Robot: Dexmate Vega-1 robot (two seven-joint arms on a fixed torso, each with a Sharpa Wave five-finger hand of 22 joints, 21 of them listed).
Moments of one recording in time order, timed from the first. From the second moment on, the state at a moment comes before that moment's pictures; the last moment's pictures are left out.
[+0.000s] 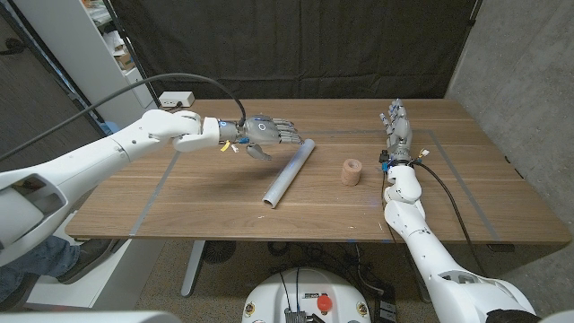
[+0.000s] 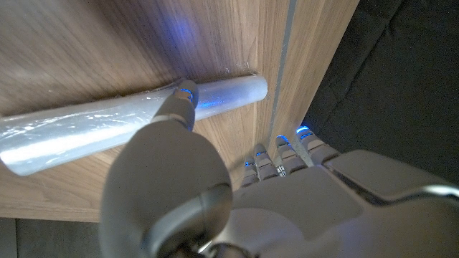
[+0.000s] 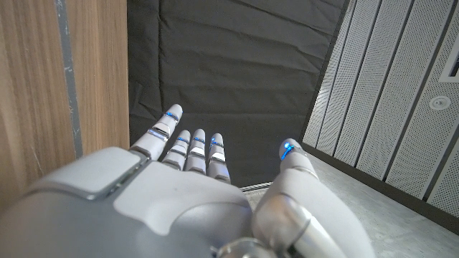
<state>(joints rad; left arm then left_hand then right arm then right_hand) 0.29 0.92 0.90 -1.53 1.21 -0.65 0.19 0.92 -0.12 0.41 -0.15 0.33 -0.09 -0.09 0.21 0.19 0.01 -0.12 0.23 0.21 0.01 -0.03 0.19 0.18 0.02 0.03 0.20 0.18 -0.83 -0.06 -0.03 -1.09 0.37 0.59 -0.02 0.21 -0.03 0.36 -0.09 0.32 0.18 0.03 0.20 0.19 0.12 0.07 0.21 0.22 0.06 0.00 0.20 0.24 0.28 -0.02 0.20 0.17</state>
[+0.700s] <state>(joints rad) 0.21 0.88 0.96 -1.50 1.23 -0.73 0.14 0.94 -0.12 0.39 -0.14 0.33 -0.08 -0.09 0.21 0.19 0.00 -0.12 0.23 0.22 0.01 -0.03 0.19 0.18 0.05 -0.01 0.21 0.18 -0.82 -0.04 -0.01 -1.08 0.38 0.62 -0.02 0.21 -0.03 0.36 -0.10 0.32 0.18 0.03 0.20 0.19 0.13 0.08 0.21 0.21 0.06 0.01 0.20 0.24 0.28 -0.01 0.20 0.17</state>
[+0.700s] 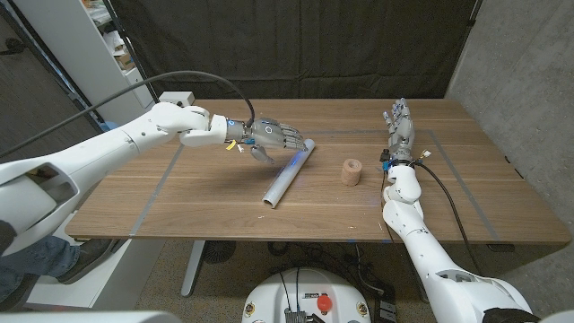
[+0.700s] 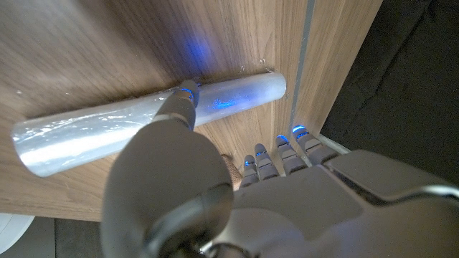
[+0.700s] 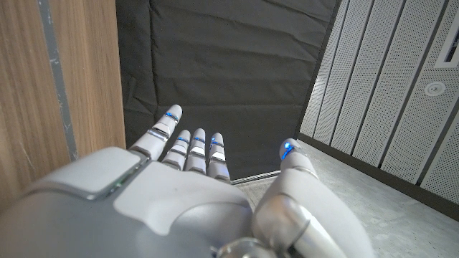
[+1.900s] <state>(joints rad) 0.16 0.83 1.03 -1.44 1.25 -0.80 0.09 0.96 -0.10 0.37 -0.14 0.34 -0.04 -0.09 0.22 0.19 0.01 -0.12 0.23 0.22 0.03 -0.04 0.19 0.18 0.06 -0.01 0.21 0.18 -0.82 -0.03 0.02 -1.06 0.42 0.66 0.00 0.21 -0.03 0.36 -0.10 0.32 0.18 0.03 0.20 0.19 0.13 0.08 0.21 0.21 0.06 0.01 0.20 0.23 0.28 -0.01 0.20 0.17</state>
